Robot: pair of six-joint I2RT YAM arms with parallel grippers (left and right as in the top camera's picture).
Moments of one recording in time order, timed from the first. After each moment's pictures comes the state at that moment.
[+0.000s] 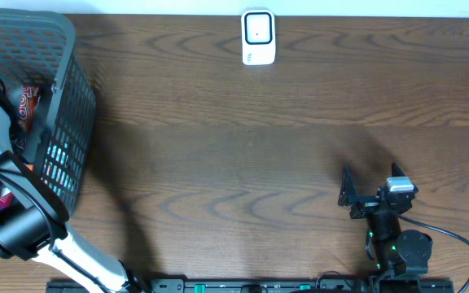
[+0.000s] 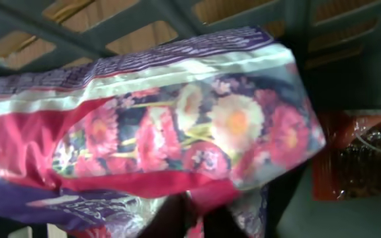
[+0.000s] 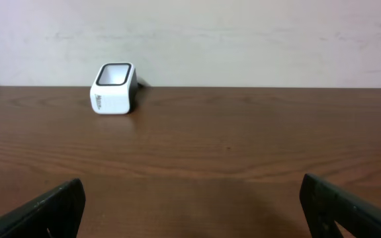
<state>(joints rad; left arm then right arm) 0.61 2.00 1.56 -0.92 -0.59 -0.53 0.00 0.01 0.01 -0.07 -0.10 0.04</state>
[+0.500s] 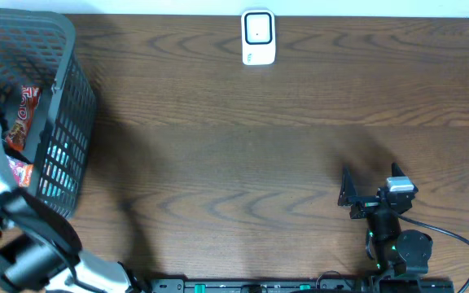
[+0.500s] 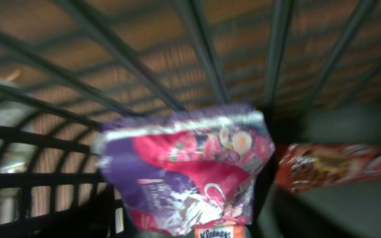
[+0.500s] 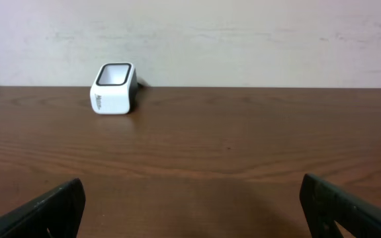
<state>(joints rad) 0.61 1.77 1.56 -0.90 -0.58 -0.51 0.00 0.01 0.01 -0.07 -0.10 0.04</state>
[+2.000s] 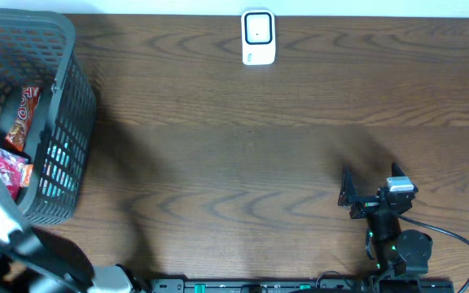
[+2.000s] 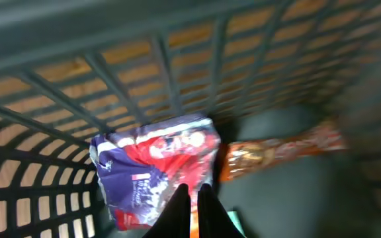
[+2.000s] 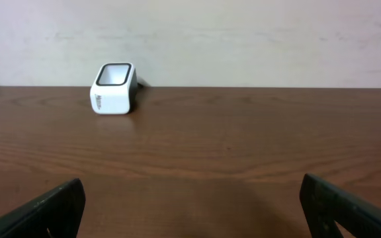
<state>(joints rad) 0.66 1.61 1.56 -0.85 -0.33 -0.43 0.00 0.01 0.01 -0.07 -0.10 0.04</state>
